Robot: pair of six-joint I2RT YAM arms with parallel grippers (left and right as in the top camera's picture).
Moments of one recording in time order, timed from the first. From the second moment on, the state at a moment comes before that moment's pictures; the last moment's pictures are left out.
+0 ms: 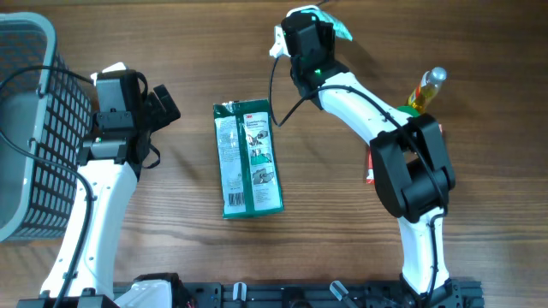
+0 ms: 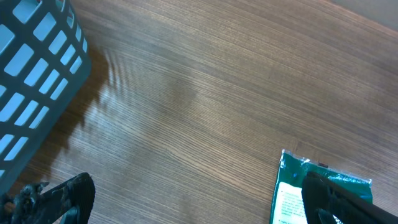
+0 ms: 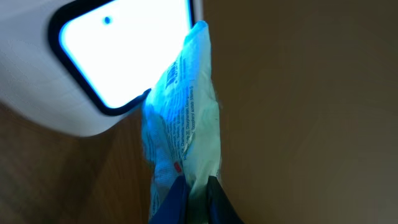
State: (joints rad) left arm 0.04 1.33 1.02 -0.52 -0.19 -0.36; right arm 0.48 2.22 1.68 -0.06 0.72 -1.37
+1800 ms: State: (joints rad) left arm 0.04 1.33 1.02 -0.52 -0.19 -0.36; right arm 0.38 1.78 1.33 -0.85 -0.08 0.03
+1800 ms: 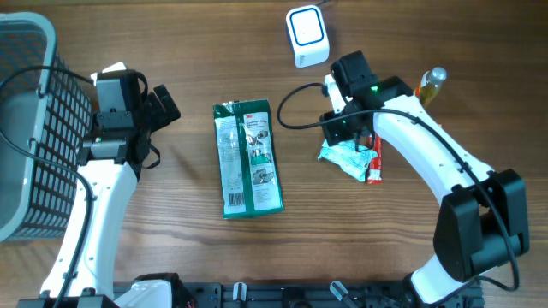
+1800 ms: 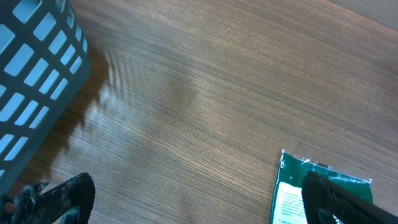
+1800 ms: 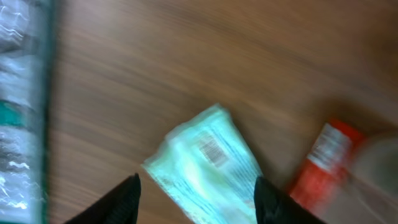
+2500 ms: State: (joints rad) left arm 0.04 1.33 1.02 -0.52 -0.19 -0.36; right arm 0.87 1.82 1.12 -0.29 0.11 0.46
